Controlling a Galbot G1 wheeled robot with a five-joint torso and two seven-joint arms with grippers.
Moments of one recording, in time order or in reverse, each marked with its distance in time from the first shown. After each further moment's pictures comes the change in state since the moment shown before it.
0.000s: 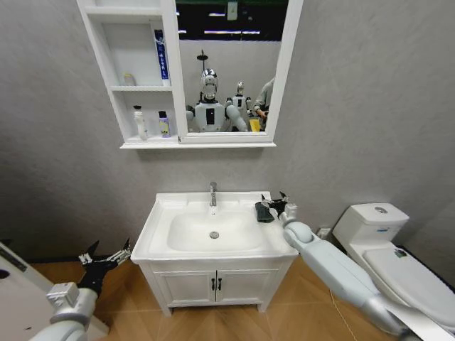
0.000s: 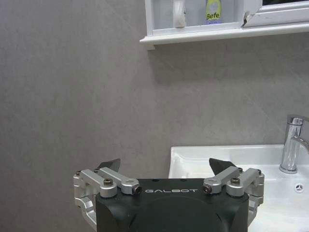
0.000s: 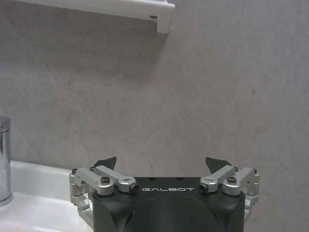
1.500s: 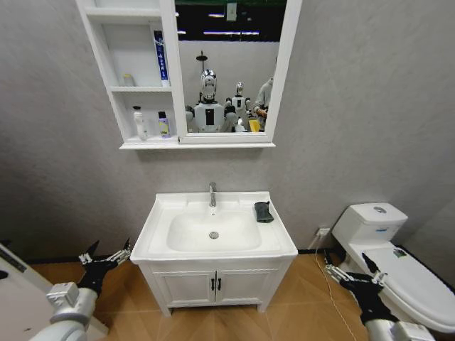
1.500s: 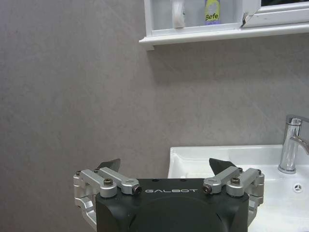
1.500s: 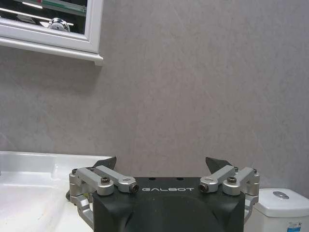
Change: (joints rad) left arm 0.000 0.000 0.000 0.000 0.000 0.000 0.000; right arm -1.295 0.345 0.835 0.771 -0.241 0.140 0.020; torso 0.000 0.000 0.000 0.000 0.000
